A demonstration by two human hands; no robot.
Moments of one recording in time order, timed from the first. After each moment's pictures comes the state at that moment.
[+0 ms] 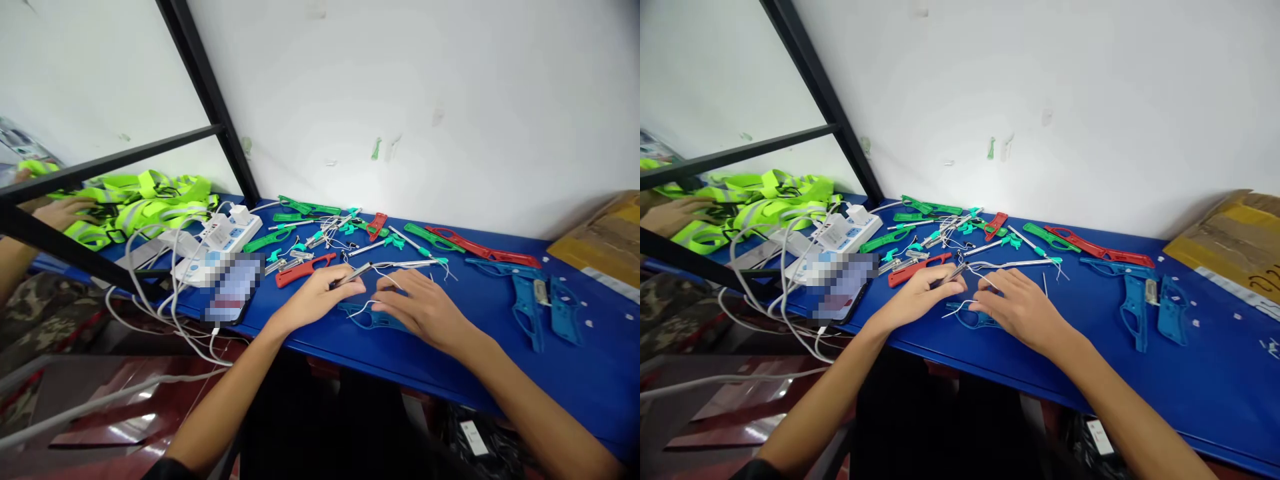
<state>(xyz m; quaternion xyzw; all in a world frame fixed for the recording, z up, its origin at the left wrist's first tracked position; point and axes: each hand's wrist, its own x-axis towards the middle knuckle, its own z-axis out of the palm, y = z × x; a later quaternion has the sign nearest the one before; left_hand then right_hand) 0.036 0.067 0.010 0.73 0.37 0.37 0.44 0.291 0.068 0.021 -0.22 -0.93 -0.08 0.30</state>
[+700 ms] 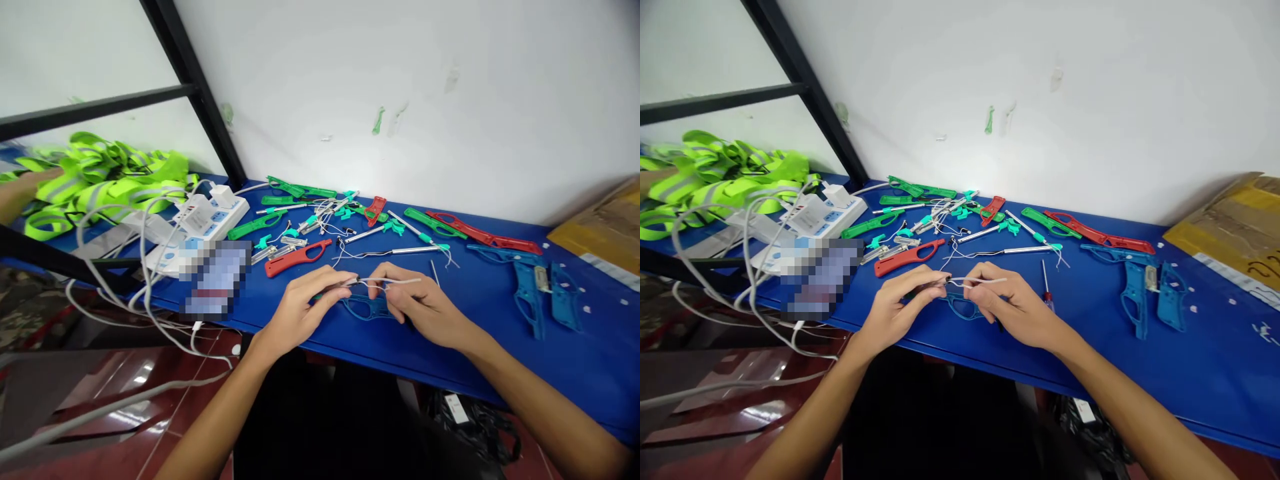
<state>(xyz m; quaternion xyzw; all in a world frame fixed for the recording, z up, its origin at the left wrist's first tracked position) 0.030 0.034 -0.018 0.76 0.32 0.52 0.24 0.278 0.059 0.026 -0.26 -0.81 0.41 0.32</state>
